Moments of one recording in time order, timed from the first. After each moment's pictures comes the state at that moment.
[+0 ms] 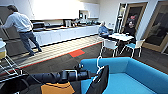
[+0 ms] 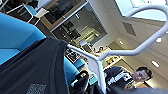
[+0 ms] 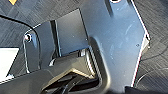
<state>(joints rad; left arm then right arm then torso) 0.32 2.47 -1.09 0.83 0.03 -1.36 -1.52 3.12 -2.76 0.14 0.08 -0.04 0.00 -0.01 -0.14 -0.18</state>
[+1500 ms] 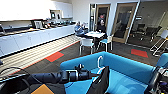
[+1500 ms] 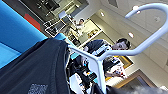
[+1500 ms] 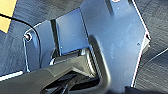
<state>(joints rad) 0.32 2.48 -1.09 0.83 0.05 -1.36 -1.52 3.12 -2.75 0.14 0.08 -0.04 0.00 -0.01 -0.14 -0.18</state>
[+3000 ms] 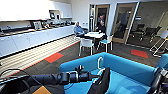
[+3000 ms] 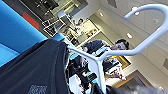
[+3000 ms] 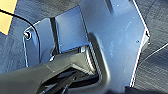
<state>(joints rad) 0.34 2.48 -1.09 0.83 0.03 -1.36 -1.52 3.12 -2.75 0.14 0.08 -0.04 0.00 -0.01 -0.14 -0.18</state>
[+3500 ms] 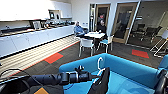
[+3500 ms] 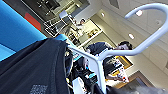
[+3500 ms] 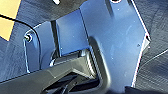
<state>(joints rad) 0.35 2.48 -1.09 0.83 0.04 -1.36 -1.52 3.12 -2.75 0.14 0.08 -0.04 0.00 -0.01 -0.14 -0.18</state>
